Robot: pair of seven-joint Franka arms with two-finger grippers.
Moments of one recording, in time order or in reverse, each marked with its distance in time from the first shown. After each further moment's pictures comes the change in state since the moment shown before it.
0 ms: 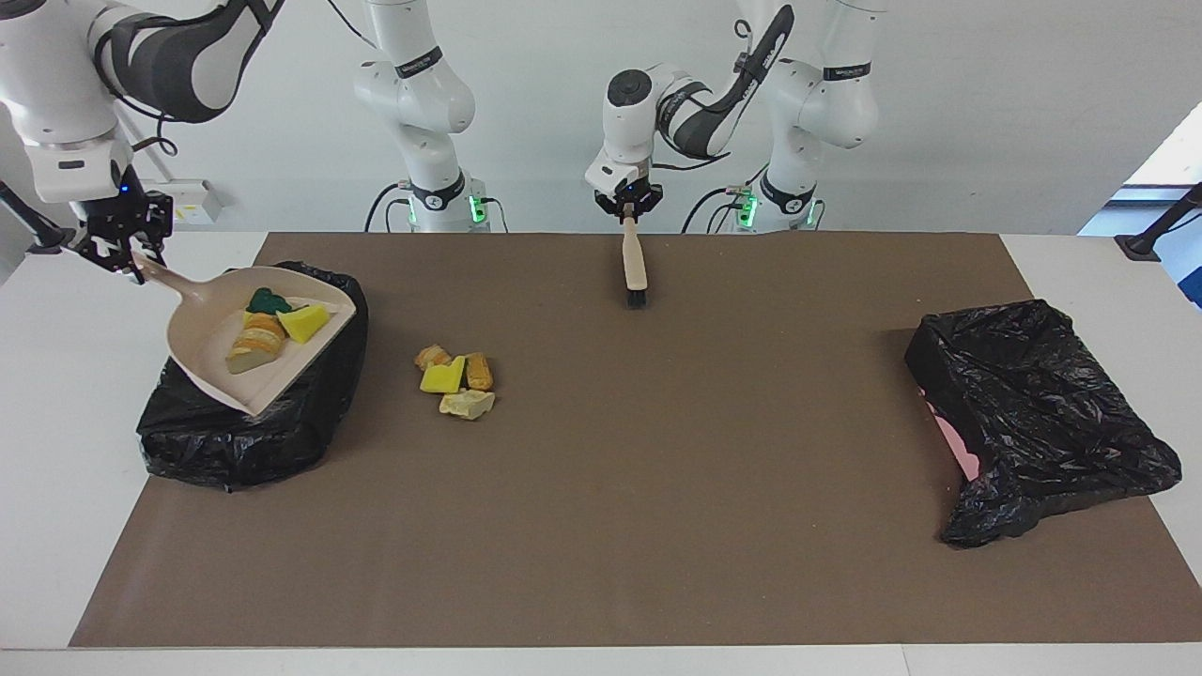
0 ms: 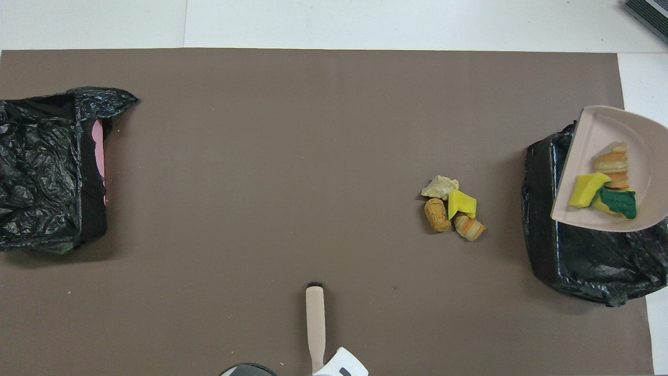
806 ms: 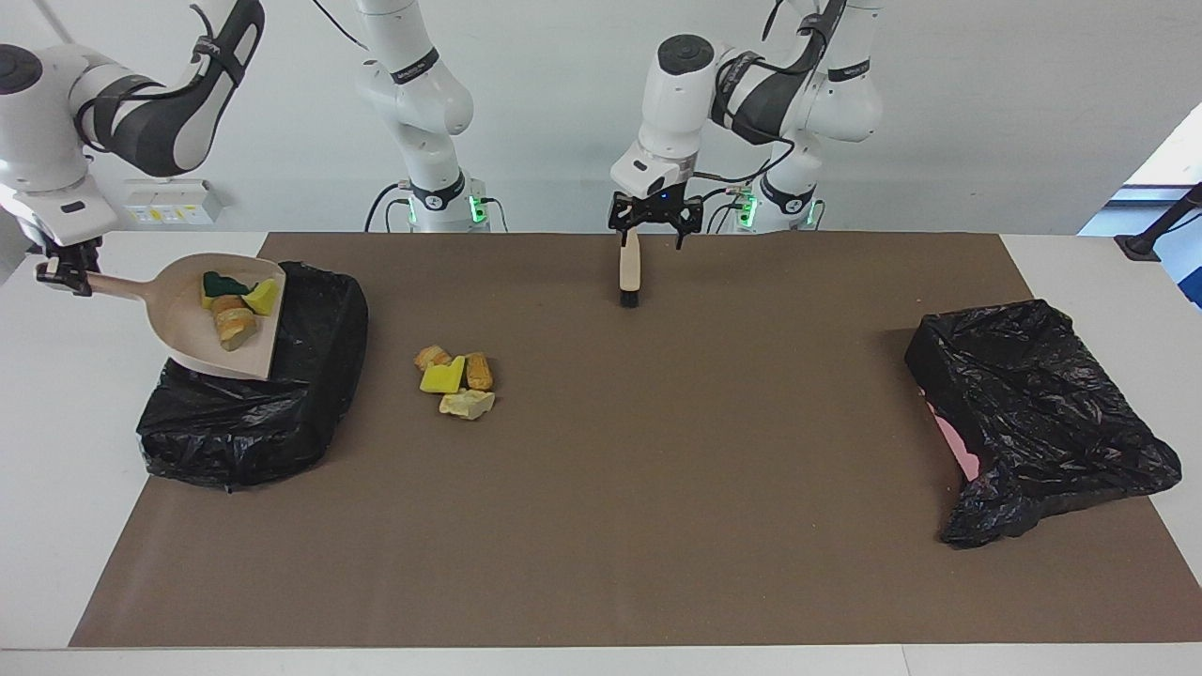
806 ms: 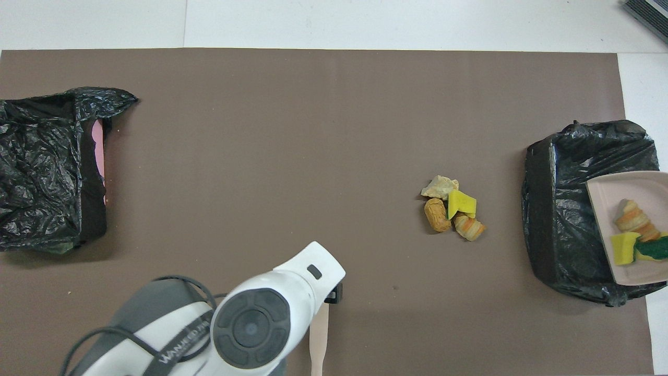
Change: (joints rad) left arm 0.397 0.001 0.026 0.400 0.155 -0.198 0.368; right arm -0.020 0.081 -0.008 0.002 -0.302 0.080 -0.370
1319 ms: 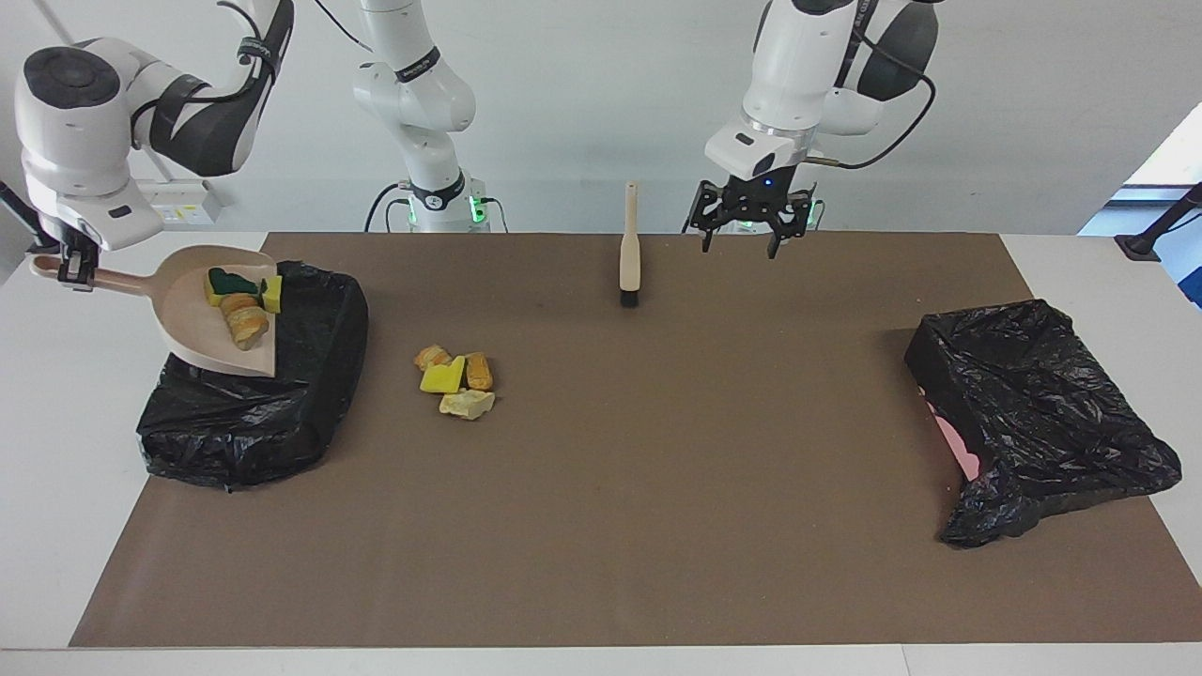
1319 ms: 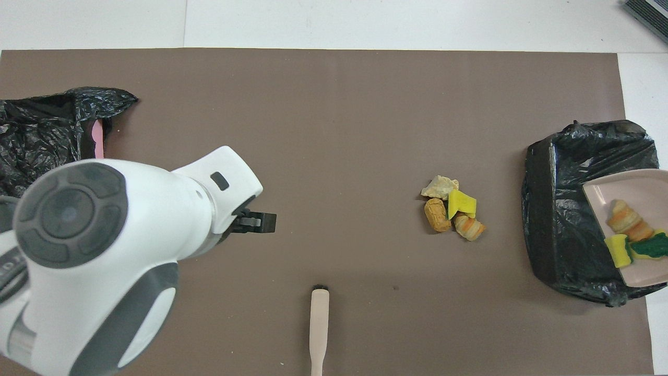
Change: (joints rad) left arm 0.267 0.076 0.007 0.366 0.053 -0.257 0.307; right arm 0.136 -0.049 0.003 -0.002 -0.197 -0.066 0.106
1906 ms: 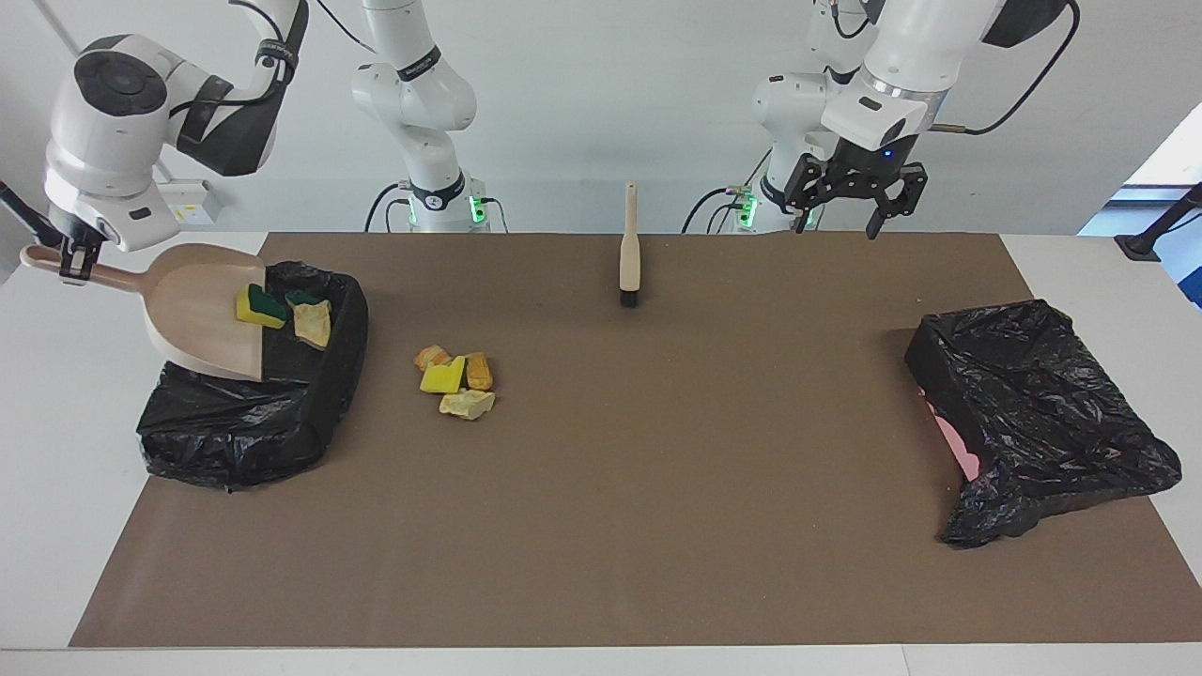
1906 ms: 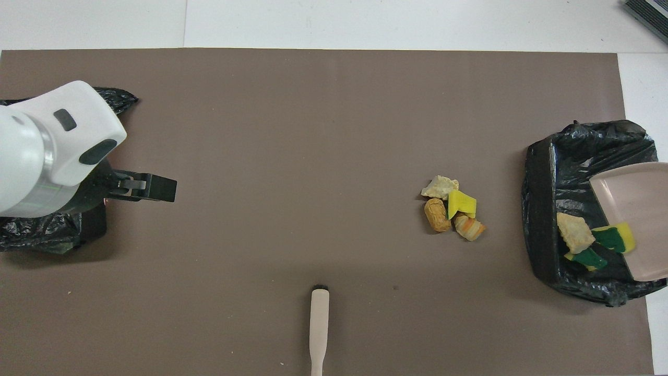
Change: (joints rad) left arm 0.168 0.014 0.009 0.172 0.001 -0.205 0.170; right arm 0.065 -0.018 0.001 -0.012 -0.139 -0.017 0.108
